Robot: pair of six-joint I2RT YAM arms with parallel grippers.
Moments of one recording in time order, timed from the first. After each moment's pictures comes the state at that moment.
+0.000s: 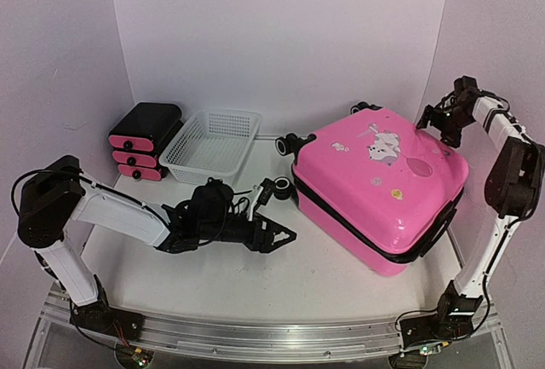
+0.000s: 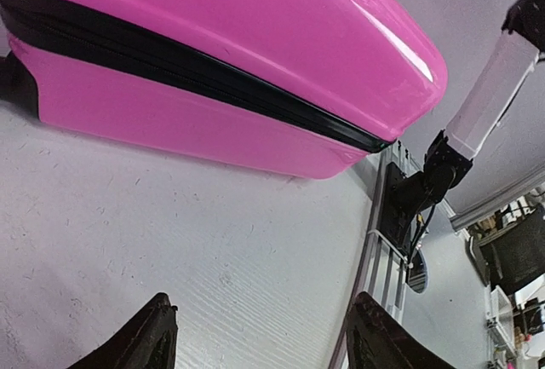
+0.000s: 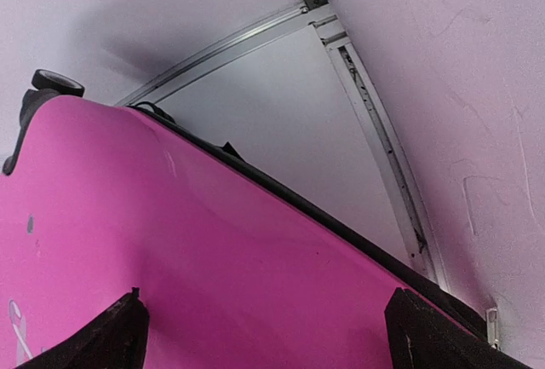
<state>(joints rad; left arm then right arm) -1.05 1.68 0.80 0.55 0.32 -0.53 -0.19 1.93 1.89 -0.89 -0.21 0.27</state>
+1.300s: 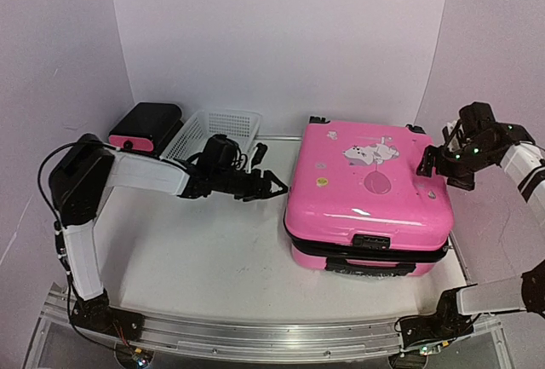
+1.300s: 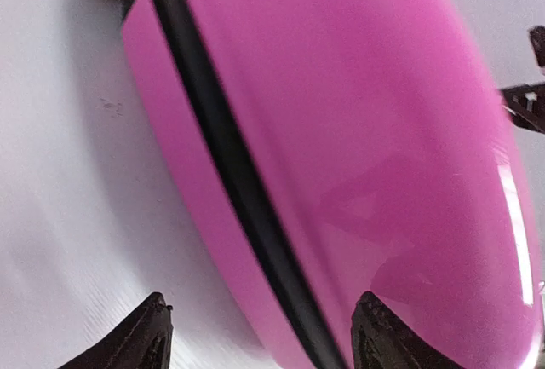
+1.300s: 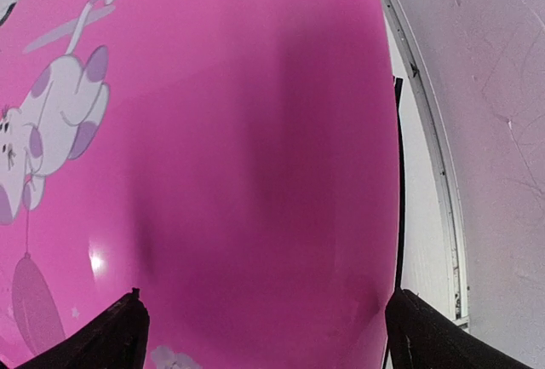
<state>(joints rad) -0.74 1.97 1.26 0.19 0.49 -0.60 0.04 1.15 1.20 -1.01 -0.07 0.28</state>
